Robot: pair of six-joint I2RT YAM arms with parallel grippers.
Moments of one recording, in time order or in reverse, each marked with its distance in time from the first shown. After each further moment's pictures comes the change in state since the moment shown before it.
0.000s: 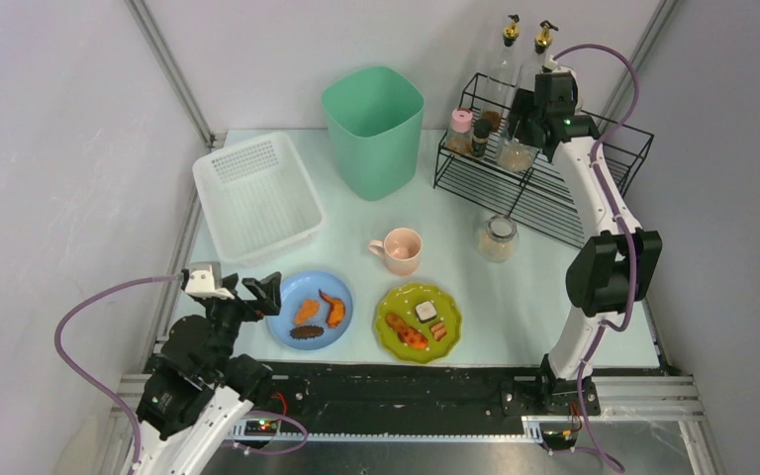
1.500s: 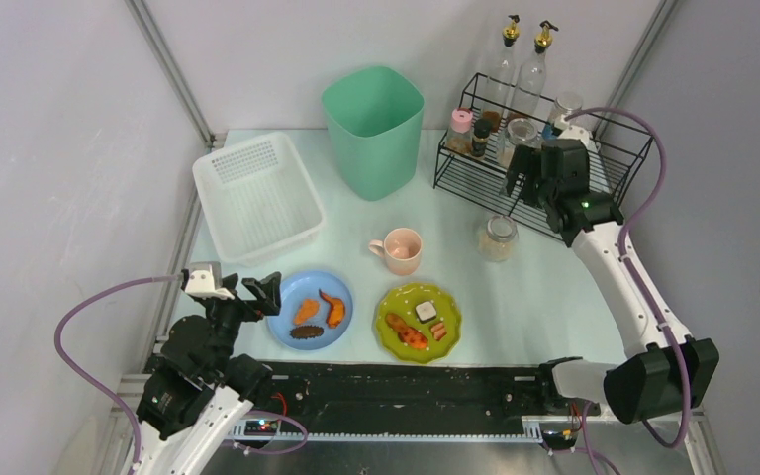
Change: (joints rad) left arm 0.000 0.000 0.000 0.000 0.000 0.000; right arm 0.112 -0.584 -0.591 0.057 0.080 0.065
